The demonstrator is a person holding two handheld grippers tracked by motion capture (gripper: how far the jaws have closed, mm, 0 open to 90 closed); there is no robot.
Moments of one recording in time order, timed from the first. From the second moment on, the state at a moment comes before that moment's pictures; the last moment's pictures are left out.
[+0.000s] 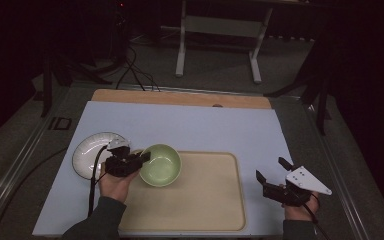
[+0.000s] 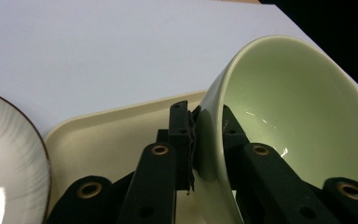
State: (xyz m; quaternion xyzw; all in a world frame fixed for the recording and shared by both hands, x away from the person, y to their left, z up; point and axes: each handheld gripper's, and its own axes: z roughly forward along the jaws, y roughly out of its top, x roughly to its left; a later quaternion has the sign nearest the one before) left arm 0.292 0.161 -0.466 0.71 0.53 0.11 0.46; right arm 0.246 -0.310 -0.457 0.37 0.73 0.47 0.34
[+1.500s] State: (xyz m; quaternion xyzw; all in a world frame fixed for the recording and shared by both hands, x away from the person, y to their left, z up) left arm 0.295 0.107 -0.503 0.76 0.50 0.07 0.41; right arm 0.245 -0.310 -0.457 0.37 0.73 0.47 0.35
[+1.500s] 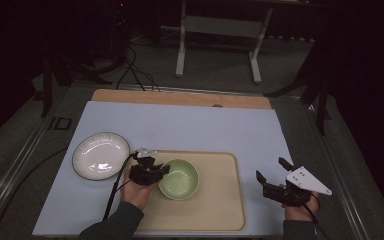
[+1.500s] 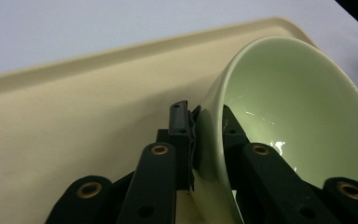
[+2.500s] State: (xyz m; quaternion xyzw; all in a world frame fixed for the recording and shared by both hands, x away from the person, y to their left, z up) left arm 0.297 0.107 -0.500 0.76 0.50 0.10 0.41; right arm 0.245 -0.310 -0.457 0.37 0.73 0.47 0.34
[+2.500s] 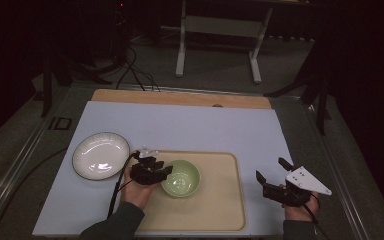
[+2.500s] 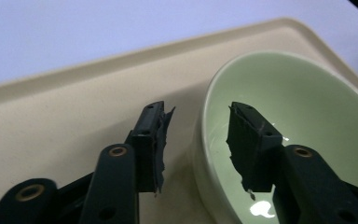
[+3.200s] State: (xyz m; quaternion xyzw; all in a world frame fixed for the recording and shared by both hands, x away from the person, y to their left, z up) left arm 0.283 0.118 -0.459 0.77 0.45 0.19 0.40; right arm 0.245 -0.310 -0.457 0.37 0.73 0.47 0.34
